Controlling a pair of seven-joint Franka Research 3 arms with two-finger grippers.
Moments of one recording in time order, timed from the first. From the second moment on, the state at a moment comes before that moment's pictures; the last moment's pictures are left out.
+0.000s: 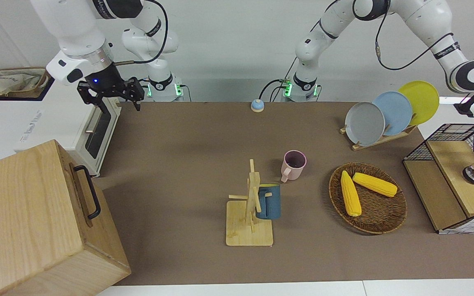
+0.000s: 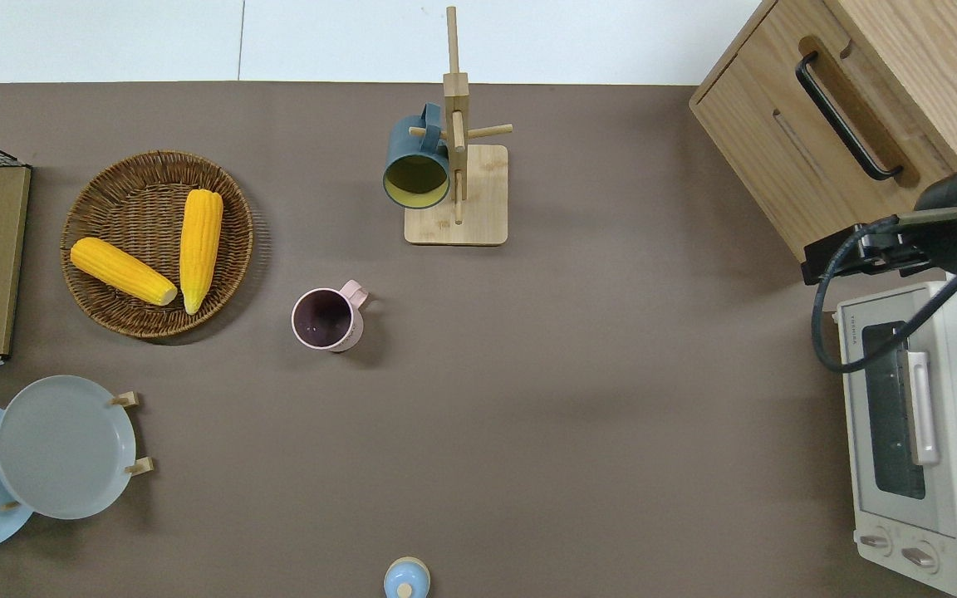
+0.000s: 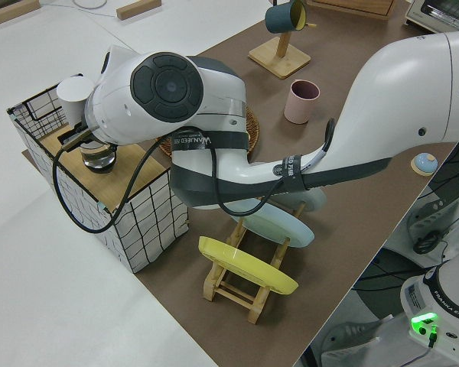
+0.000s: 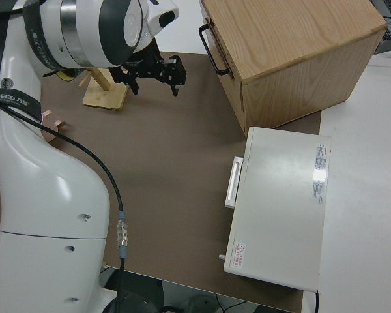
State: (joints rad) left arm 0.77 0.40 -0.26 -1.56 -0.57 2.52 1.00; right arm -0.05 0.17 0.13 -1.29 0.00 1.41 0.03
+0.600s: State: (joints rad) left arm 0.77 0.41 -0.26 -1.56 -0.57 2.52 1.00; right arm -0.05 0.17 0.13 -1.29 0.00 1.41 0.03
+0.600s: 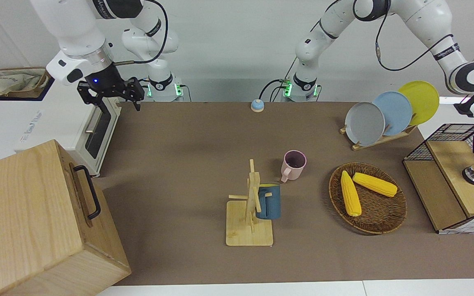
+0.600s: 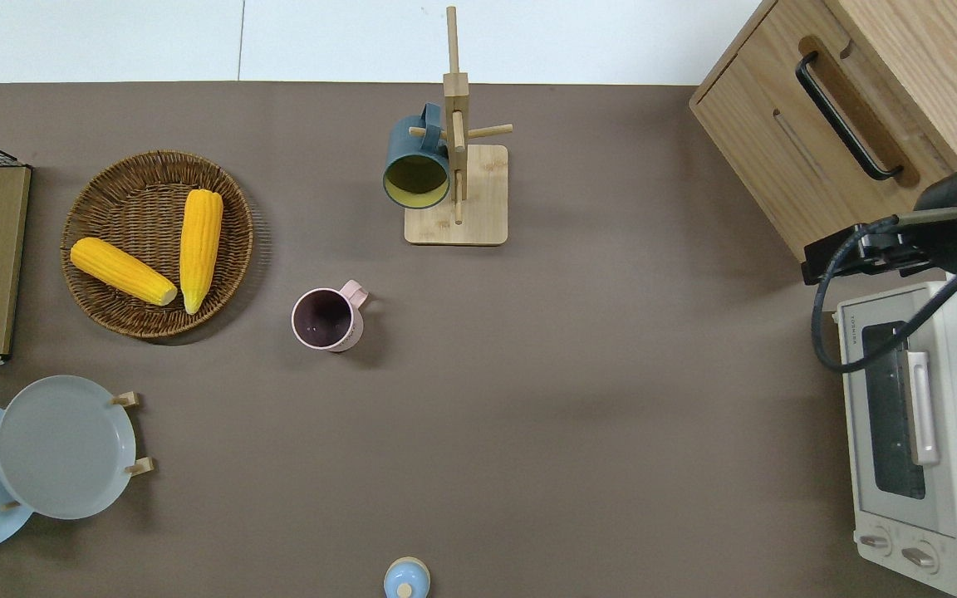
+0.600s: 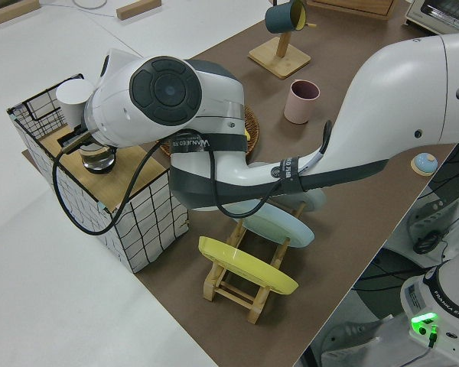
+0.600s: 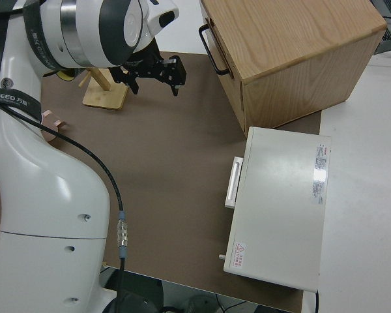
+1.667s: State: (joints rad) left arm 0.77 0.38 -0.26 -1.39 -0.18 2.10 0.68; right arm -0.05 0.17 0.13 -1.29 0.00 1.41 0.03
